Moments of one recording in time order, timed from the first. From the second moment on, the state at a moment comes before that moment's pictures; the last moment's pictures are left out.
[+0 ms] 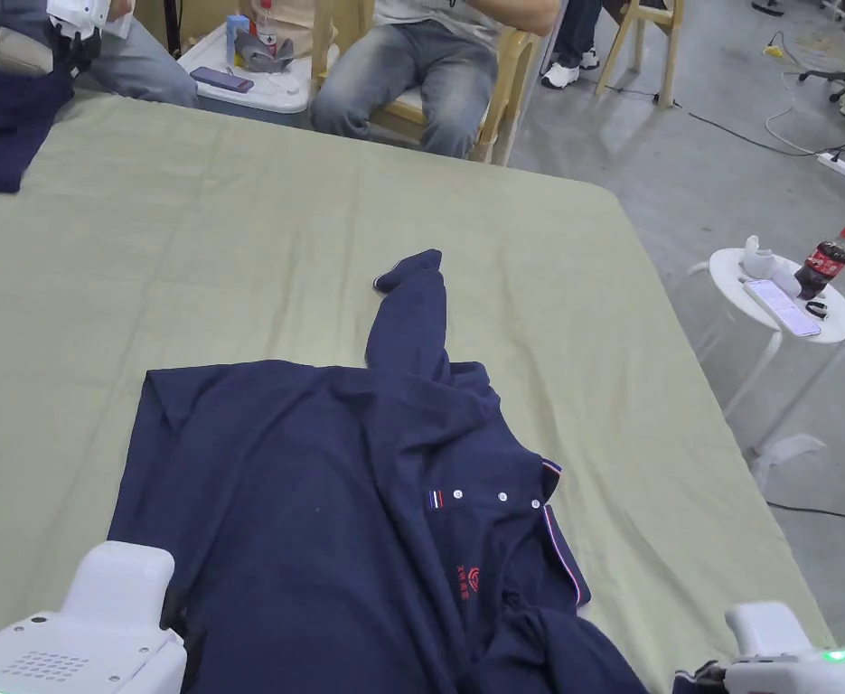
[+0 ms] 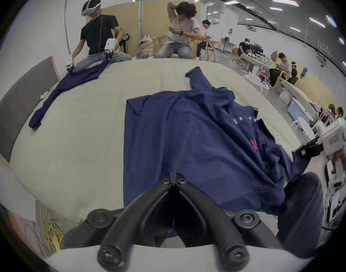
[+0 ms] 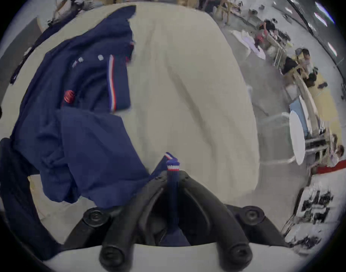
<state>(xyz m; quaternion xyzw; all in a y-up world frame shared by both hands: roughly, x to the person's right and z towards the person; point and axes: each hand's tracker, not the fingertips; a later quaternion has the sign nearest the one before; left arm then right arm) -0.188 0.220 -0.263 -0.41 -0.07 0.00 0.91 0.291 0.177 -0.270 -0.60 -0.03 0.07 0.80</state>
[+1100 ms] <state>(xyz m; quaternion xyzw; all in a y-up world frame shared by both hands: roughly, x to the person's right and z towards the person) -0.136 0.229 -0.313 -0.38 -0.11 -0.01 0.92 0.193 0.233 -0.354 -0.37 0.12 -0.04 0.92</state>
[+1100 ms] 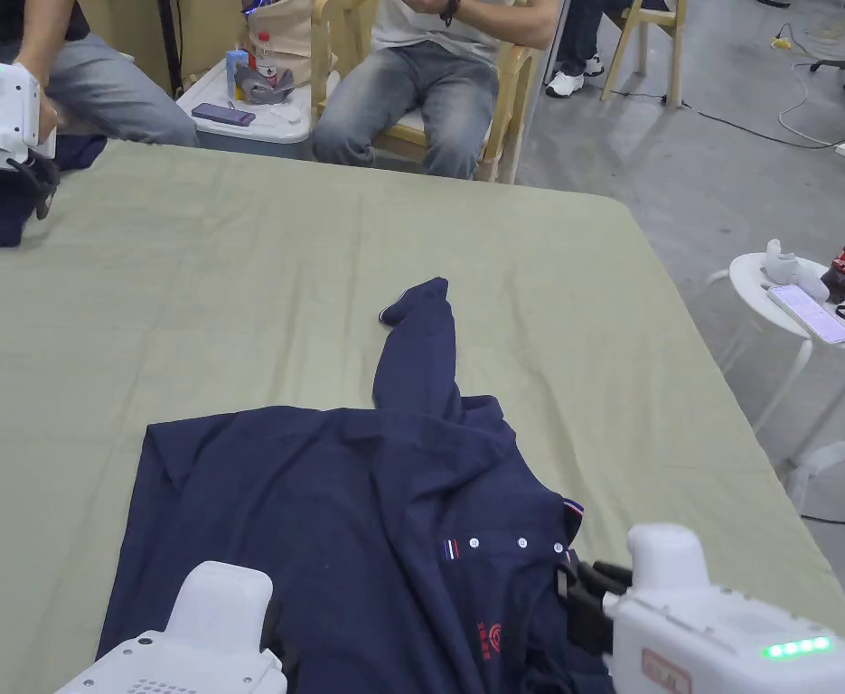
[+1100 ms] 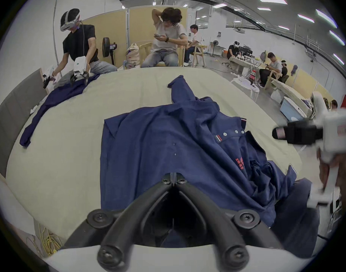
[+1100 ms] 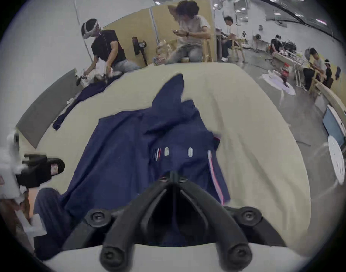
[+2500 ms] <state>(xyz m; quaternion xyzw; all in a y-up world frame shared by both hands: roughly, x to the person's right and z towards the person) -0.260 0.119 -0.598 -0.47 0.02 0.03 0.88 0.189 0.161 -0.576 -0.51 0.11 0.17 0.84</state>
